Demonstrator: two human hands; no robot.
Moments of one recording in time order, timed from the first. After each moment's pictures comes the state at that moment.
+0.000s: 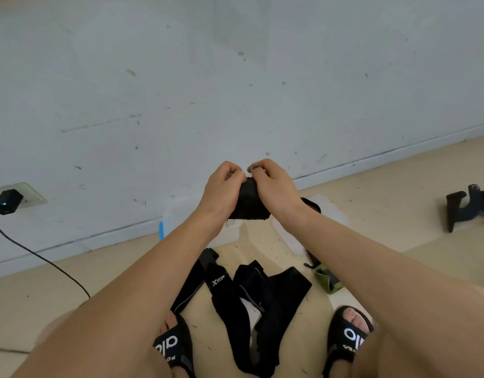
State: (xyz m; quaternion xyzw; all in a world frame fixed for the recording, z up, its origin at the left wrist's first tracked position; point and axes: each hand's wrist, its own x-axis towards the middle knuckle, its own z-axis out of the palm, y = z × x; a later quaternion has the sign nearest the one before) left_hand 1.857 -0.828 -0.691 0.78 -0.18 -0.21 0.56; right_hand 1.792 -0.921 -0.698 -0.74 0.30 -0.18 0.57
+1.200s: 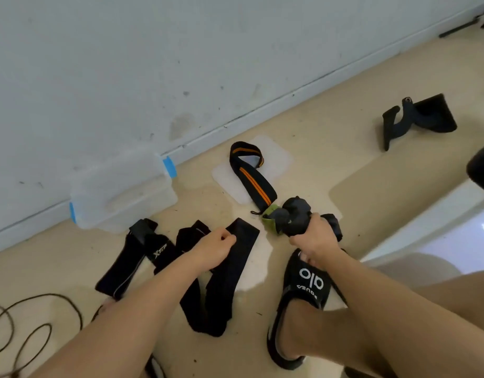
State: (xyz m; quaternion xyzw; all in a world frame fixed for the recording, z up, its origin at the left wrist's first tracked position) left_hand 1.767 -0.860 -0.933 0.82 -0.25 -0.48 0.19; right_hand 1.574 -1.028 -0.965 -0.71 0.58 0.06 0.39
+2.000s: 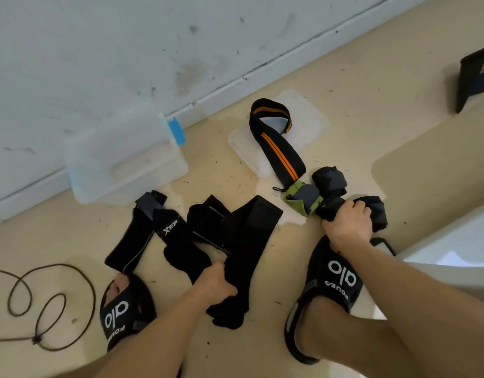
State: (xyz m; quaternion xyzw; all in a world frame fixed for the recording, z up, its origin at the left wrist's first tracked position) left_hand 1.761 -0.794 -1.036 0.82 -0.16 -0.55 0.02; right_hand 1.592 -1.058 -1.060 -0.77 0.60 0.16 0.16
